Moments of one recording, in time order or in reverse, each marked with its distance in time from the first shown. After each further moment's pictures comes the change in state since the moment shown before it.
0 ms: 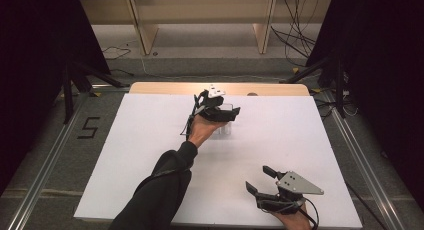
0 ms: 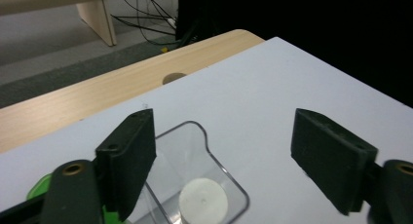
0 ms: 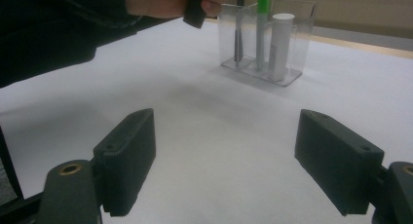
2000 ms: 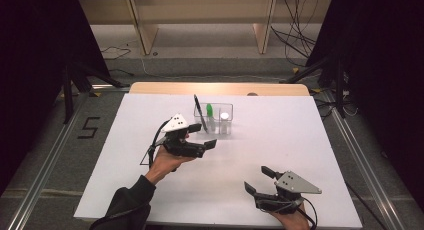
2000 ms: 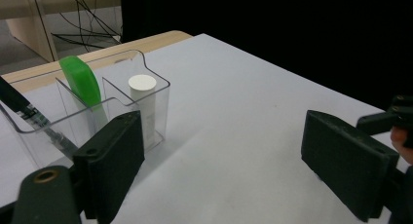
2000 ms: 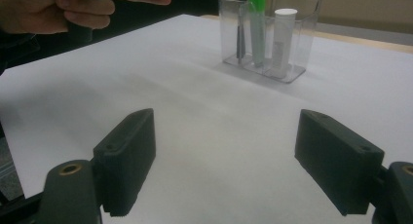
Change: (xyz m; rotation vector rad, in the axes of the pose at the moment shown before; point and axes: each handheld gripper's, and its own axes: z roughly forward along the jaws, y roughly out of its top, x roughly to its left) left arm -0.002 -0.073 -0.121 -0.093 -0.225 0.047; right arm 0.001 -0.001 0.003 0.012 0.006 0.008
